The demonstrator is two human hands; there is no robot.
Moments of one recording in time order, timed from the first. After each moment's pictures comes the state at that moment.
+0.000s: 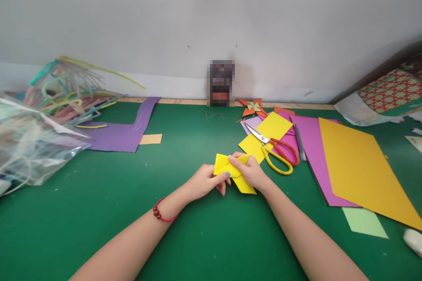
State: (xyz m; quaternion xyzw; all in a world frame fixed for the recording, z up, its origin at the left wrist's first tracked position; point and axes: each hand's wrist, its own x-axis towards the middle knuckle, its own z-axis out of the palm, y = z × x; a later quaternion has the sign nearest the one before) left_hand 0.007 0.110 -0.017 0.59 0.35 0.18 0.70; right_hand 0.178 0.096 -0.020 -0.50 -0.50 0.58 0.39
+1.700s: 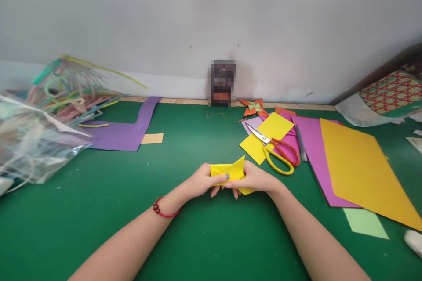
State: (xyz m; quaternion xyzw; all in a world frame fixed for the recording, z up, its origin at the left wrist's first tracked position) left_hand 0.001 0.113 -0.011 0.61 0.31 0.16 0.71; right_hand 0.186 0.091 -0.003 -0.41 -0.57 0.69 0.19
